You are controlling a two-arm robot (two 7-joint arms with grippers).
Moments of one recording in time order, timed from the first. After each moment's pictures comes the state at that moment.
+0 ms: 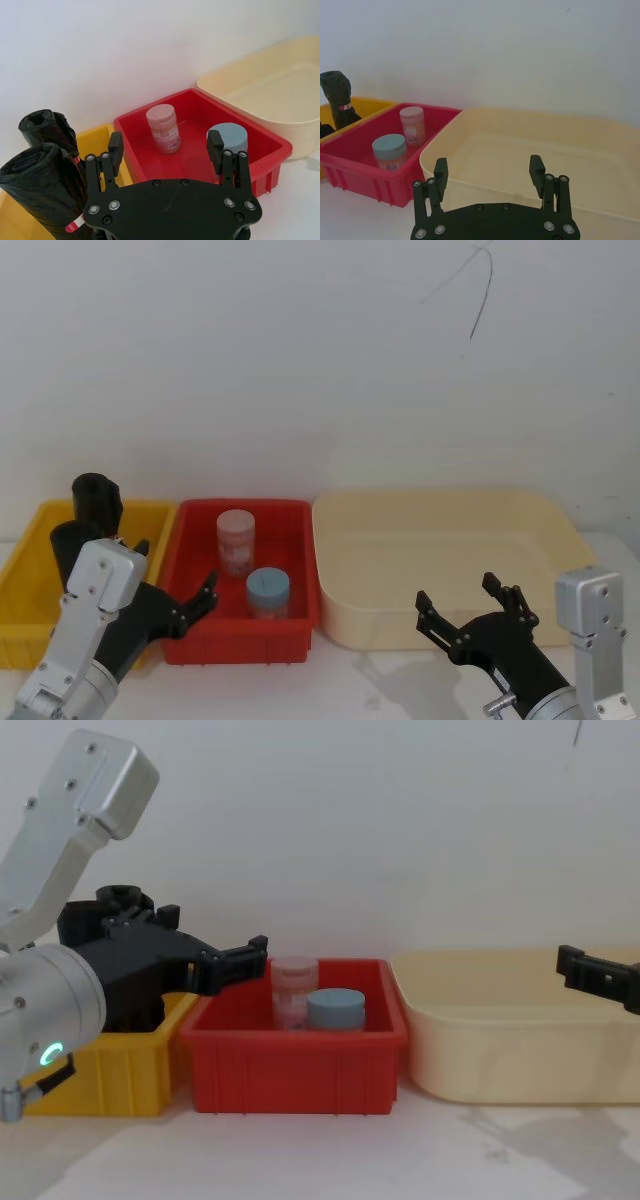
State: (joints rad) left arm -0.24 0.38 0.45 -1.63 -0.20 0.01 -0.01; right arm -0.01 0.34 -0.23 -1.77 0.29 0.03 0.07
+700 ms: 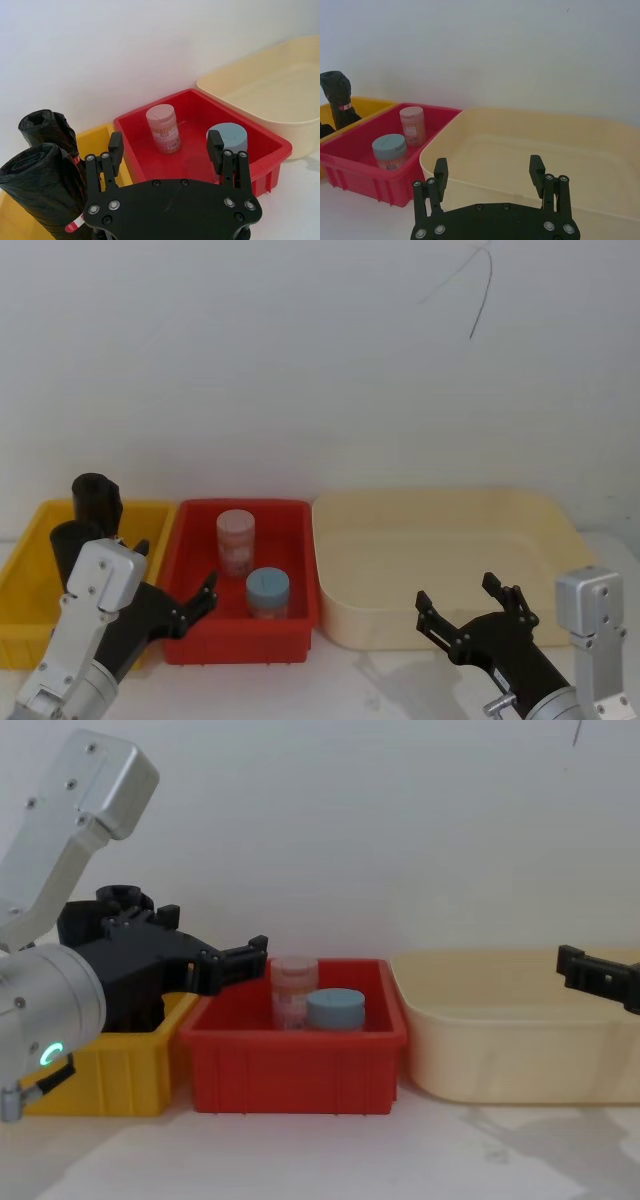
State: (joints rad) left arm -0.24 0.38 0.45 -1.63 -0.20 0.01 -0.01; right arm -0.01 0.34 -0.23 -1.77 0.29 0.03 0.07
